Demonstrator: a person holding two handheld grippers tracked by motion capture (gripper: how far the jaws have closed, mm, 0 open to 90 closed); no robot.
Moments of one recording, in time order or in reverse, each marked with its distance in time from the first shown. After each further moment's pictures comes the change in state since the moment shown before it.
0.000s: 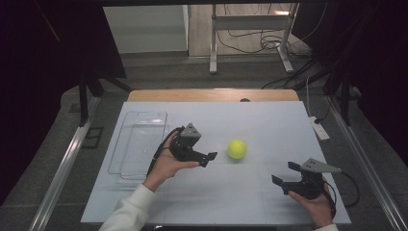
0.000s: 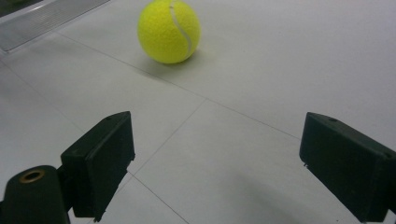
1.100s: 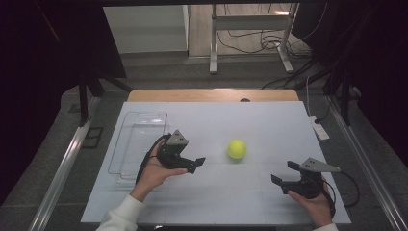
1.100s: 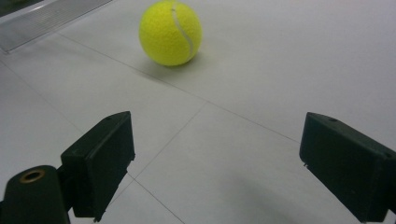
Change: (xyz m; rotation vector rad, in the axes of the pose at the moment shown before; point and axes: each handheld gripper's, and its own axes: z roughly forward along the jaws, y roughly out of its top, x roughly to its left) left arm 0.005 -0.030 -0.023 -0.001 0.040 -0.036; right arm 0.001 0.002 0.001 -0.002 -0.001 -0.009
